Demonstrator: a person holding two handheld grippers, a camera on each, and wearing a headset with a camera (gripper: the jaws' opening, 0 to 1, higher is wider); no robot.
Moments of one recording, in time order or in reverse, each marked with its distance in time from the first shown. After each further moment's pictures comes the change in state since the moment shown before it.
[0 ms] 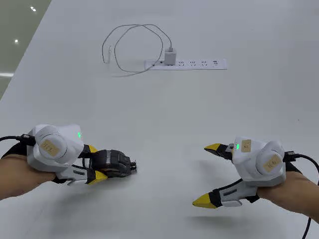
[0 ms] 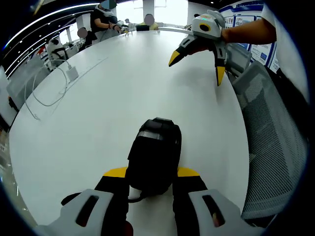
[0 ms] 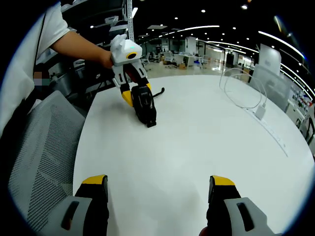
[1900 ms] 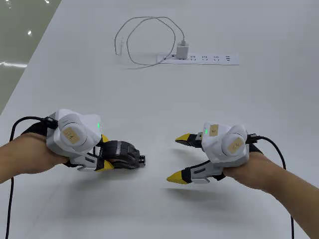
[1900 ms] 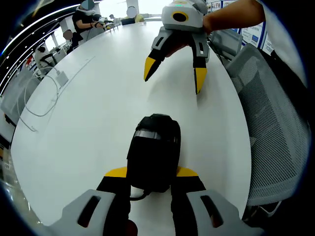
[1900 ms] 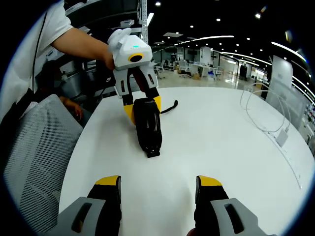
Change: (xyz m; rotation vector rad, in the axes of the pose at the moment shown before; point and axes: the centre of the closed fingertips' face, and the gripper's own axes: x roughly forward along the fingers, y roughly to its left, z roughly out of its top) left arm 0.001 -0.002 -0.005 0.124 0.085 -0.022; right arm 0.069 0.004 0.051 -0.095 -0.079 0.096
